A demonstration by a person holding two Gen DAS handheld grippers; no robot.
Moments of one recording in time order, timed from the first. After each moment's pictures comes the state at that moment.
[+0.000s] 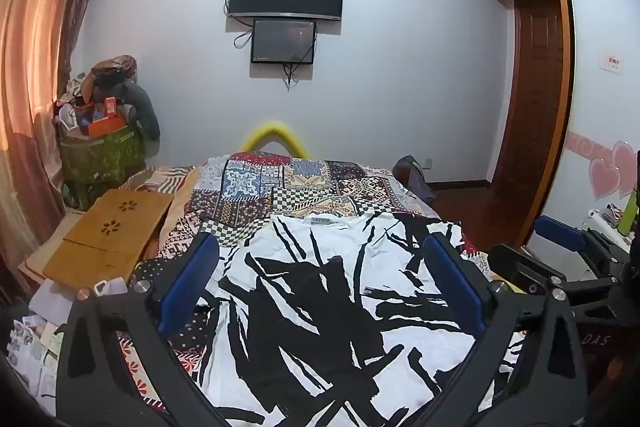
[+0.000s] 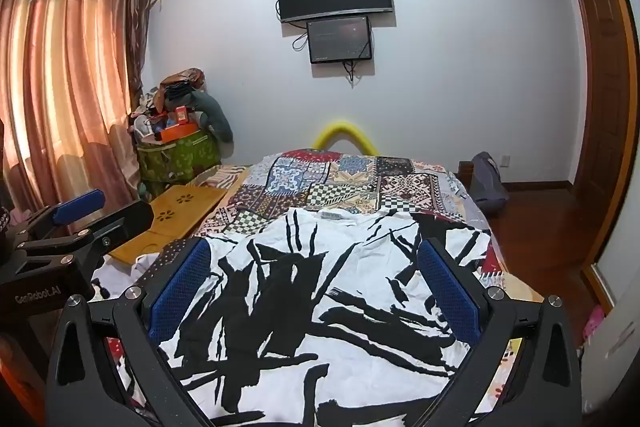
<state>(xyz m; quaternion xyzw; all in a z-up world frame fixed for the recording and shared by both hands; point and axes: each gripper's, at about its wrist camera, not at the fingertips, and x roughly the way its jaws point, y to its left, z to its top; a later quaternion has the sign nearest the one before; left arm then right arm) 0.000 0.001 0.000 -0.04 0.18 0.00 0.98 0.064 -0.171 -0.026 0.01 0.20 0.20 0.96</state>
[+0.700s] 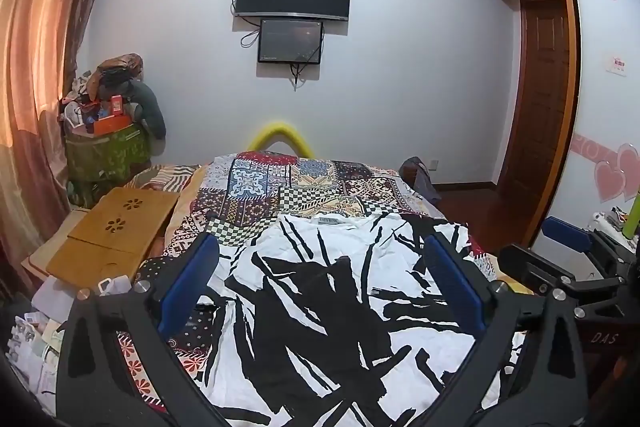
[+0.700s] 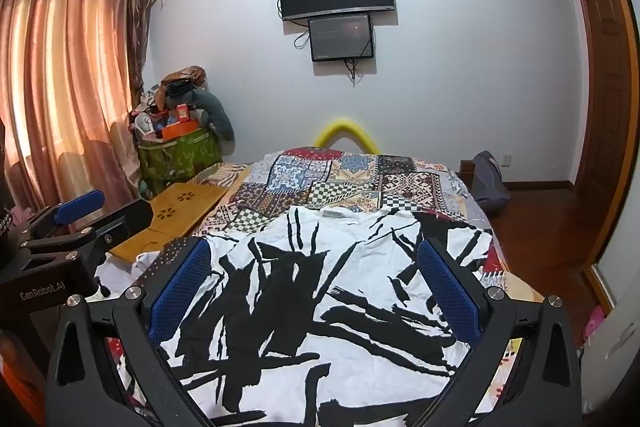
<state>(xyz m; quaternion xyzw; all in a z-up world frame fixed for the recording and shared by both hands) 0.005 0.001 -0.008 -0.03 0.19 0.02 0.98 0.064 -0.169 -0.026 0.01 0.20 0.21 0.96</state>
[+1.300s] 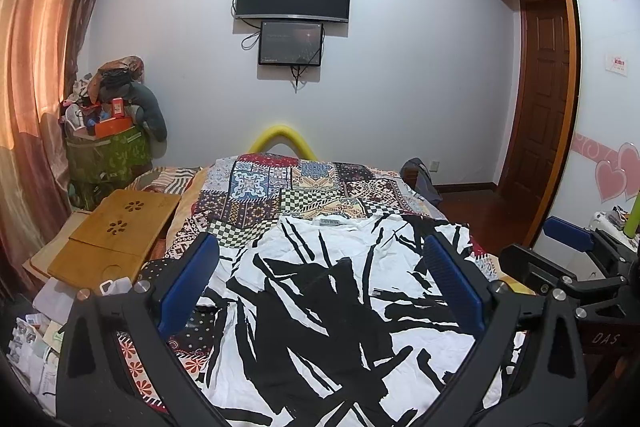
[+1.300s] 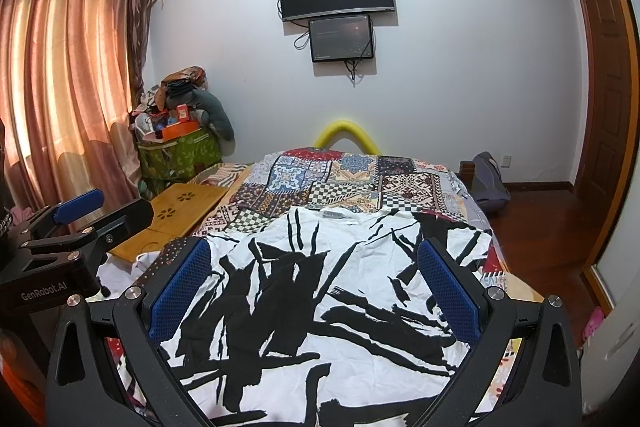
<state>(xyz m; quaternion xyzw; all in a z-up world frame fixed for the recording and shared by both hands) 0.002 0.003 -0.003 -0.03 0.18 0.02 0.98 0.063 -0.169 -0.027 0.01 0.20 0.21 0.96</state>
